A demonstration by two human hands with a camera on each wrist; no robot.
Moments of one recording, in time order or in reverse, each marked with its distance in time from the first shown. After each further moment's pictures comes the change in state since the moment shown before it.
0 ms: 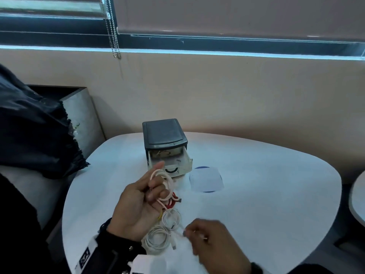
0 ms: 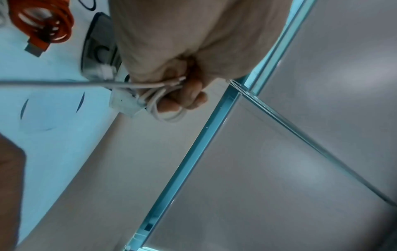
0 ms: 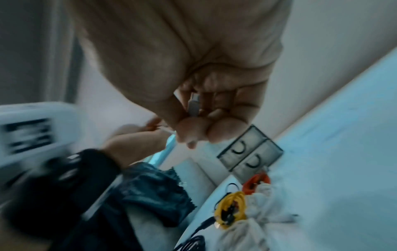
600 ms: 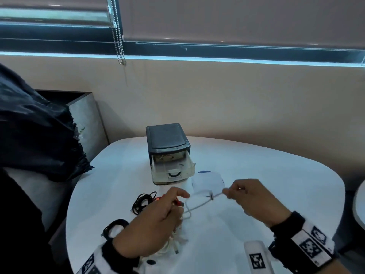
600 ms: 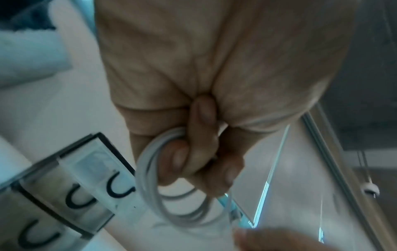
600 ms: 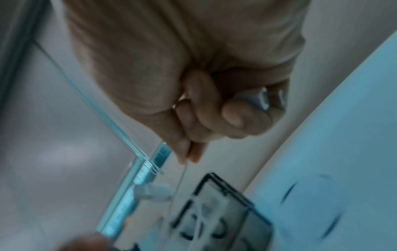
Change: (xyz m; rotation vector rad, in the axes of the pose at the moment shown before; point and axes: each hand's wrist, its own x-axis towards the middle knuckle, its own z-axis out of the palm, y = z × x) left_hand -0.017 -0.008 -0.015 1.446 -0.366 0.161; right_hand 0.044 0.000 -0.100 -0.019 0.206 0.112
